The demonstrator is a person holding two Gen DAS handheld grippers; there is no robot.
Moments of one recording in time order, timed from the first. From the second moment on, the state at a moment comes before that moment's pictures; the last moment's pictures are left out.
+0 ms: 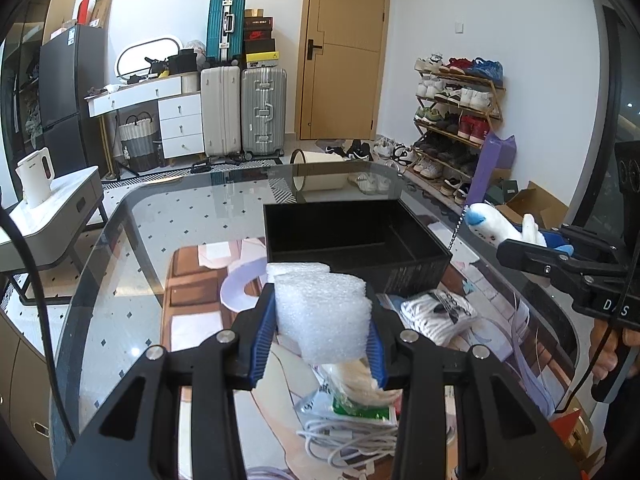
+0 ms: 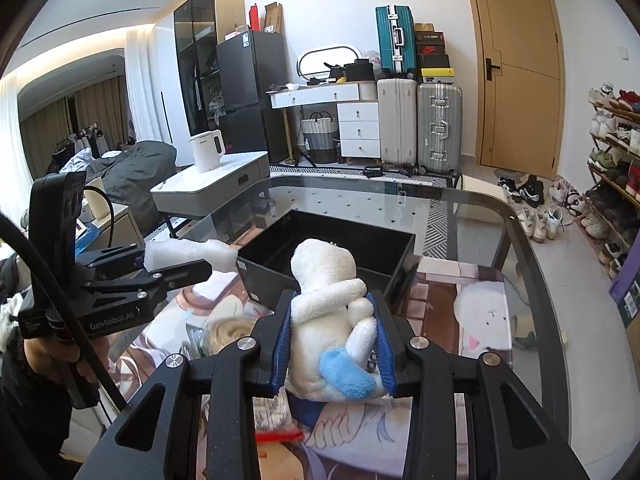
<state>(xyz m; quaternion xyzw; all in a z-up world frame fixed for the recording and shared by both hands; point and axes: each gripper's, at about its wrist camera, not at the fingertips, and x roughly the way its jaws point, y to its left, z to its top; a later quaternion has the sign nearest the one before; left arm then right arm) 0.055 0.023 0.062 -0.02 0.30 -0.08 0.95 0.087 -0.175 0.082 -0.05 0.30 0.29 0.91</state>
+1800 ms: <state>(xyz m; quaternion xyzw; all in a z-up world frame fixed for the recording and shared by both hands) 0.166 0.010 0.040 0.01 0.32 -0.13 0.94 0.219 -0.092 0.027 -0.16 0.37 0.30 0.87</state>
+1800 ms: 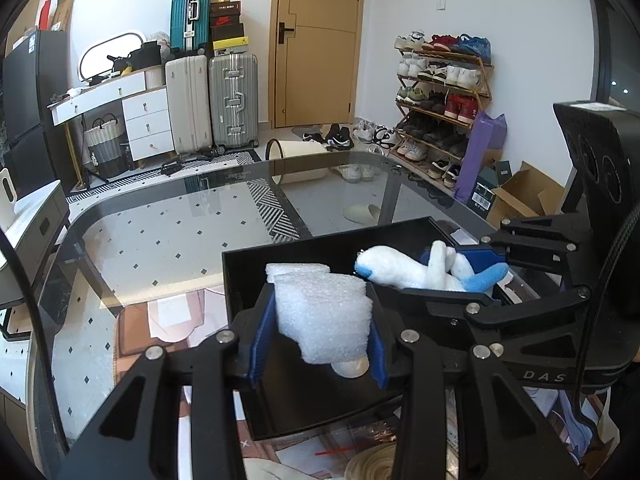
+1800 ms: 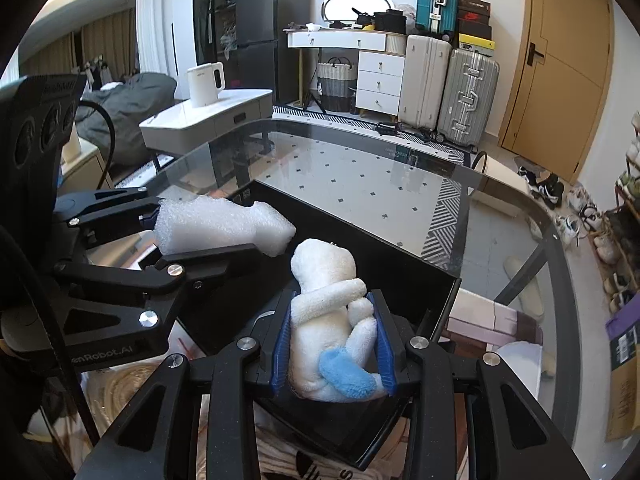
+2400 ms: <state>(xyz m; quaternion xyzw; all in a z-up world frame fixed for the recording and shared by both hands) 0.138 0.027 0.054 -0.03 0.30 -0.10 0.95 0.197 -0.133 0.052 -0.11 0.32 0.28 0.90</state>
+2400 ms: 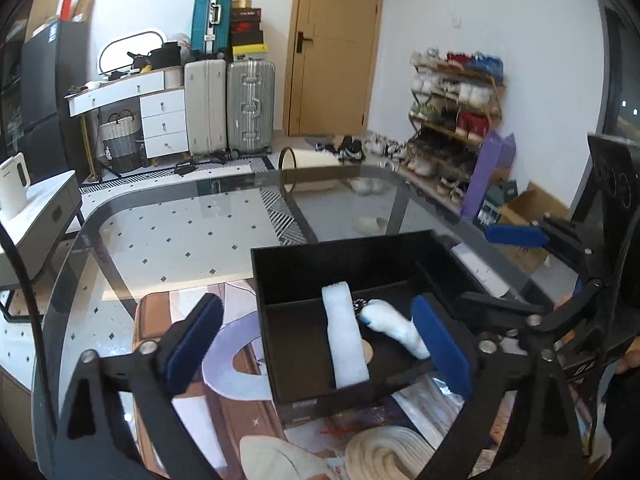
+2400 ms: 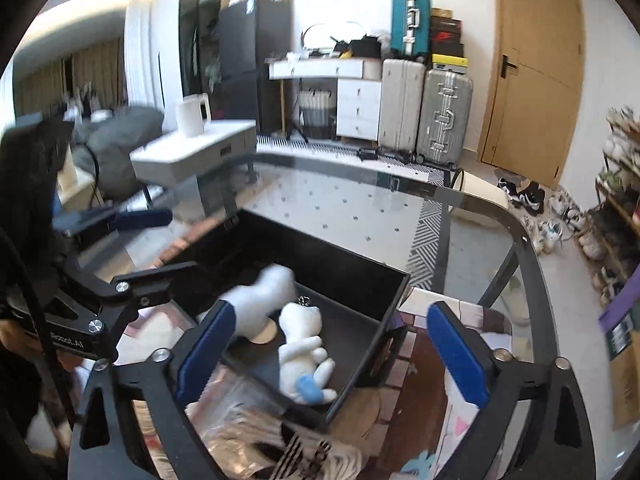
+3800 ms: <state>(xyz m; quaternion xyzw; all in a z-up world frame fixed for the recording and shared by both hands) 0.038 0.040 0.032 -0.03 0.28 -0.05 0.96 0.078 -0.175 0.035 -0.05 0.28 0.28 0.92</state>
